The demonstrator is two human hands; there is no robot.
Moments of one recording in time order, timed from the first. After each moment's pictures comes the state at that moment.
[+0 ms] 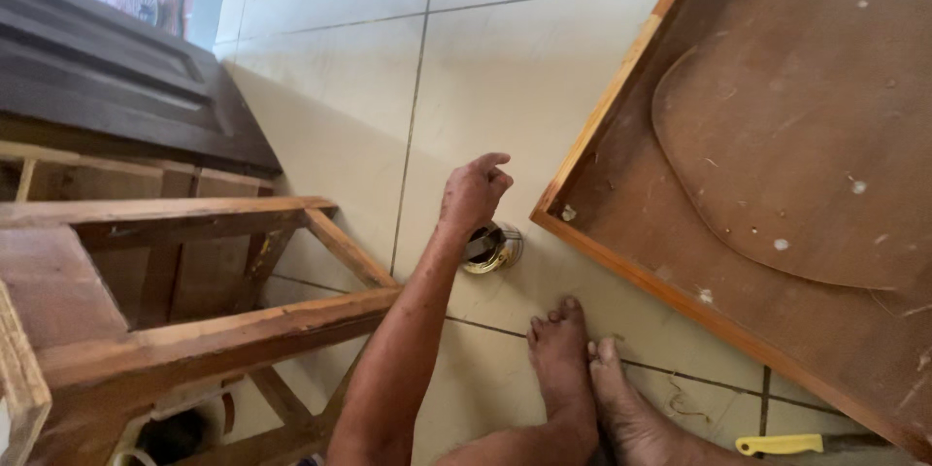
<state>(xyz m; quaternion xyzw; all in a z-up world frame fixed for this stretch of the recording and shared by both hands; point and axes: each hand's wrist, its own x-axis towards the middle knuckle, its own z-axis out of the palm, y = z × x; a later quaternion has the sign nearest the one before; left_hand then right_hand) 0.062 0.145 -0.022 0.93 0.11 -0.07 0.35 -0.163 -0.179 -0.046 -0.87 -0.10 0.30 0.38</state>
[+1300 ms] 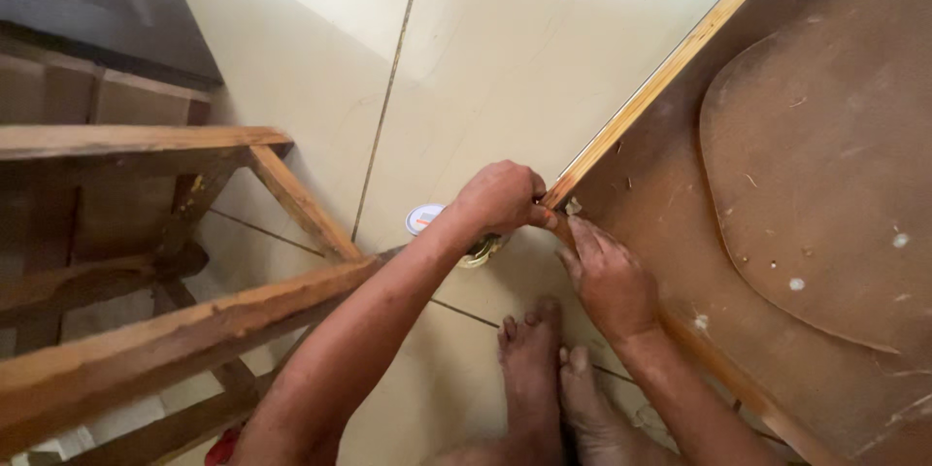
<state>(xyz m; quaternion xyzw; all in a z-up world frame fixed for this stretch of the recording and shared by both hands) 0.079 0.122 -0.033 0.92 -0.06 -0.33 0.21 0.014 -0.090 -0.047 -0.93 -0.24 0.06 0.28</state>
